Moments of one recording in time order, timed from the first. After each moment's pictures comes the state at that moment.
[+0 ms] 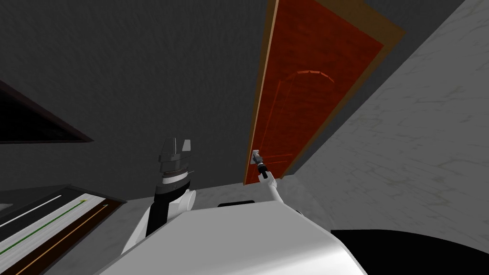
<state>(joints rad) -0.22 -0.01 -0.24 -1.01 0.58 -0.41 0.99</state>
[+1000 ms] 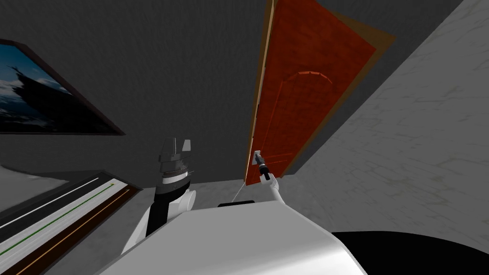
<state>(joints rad) -0.17 -0.04 -0.20 -1.05 0.40 -0.41 0.75</state>
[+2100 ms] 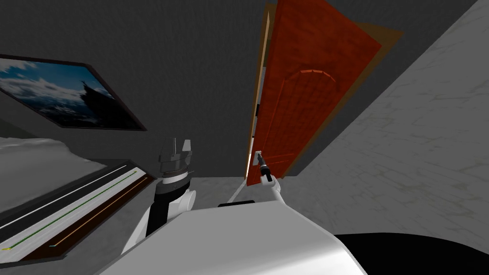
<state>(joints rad) -0.12 -0.06 -0.14 -1.11 0.15 -0.41 0.49</state>
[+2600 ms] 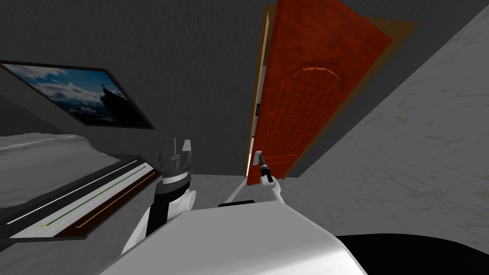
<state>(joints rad) -0.09 -0.07 -0.11 -1.14 0.03 -0.41 0.36</state>
